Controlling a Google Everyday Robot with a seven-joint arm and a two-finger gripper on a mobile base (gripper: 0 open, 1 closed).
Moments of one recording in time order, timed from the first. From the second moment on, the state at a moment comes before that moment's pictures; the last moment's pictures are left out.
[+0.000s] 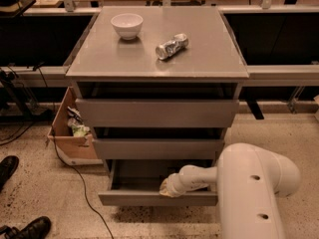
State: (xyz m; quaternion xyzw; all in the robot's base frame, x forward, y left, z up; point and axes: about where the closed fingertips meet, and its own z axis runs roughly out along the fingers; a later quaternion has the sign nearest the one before) arm 0.603 -0.029 0.225 -0.68 0.68 0.11 0.25
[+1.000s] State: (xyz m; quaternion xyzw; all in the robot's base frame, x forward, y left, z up) arm 0.551 -0.094 0.278 -0.66 0.70 0.10 0.26
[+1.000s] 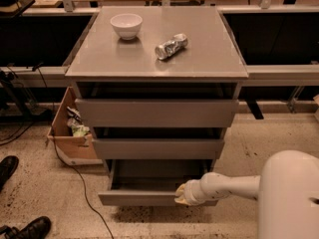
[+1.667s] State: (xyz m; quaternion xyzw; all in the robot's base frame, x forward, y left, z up) arm 0.520 -0.121 0.259 -0.64 0.70 0.12 0.27
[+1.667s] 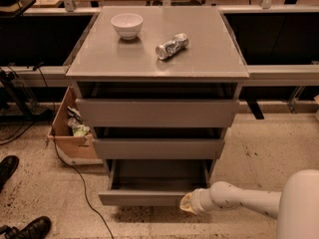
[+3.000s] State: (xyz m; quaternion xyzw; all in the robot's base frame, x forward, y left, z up) arm 0.593 -0.136 0.155 -0.63 0.68 0.11 0.35
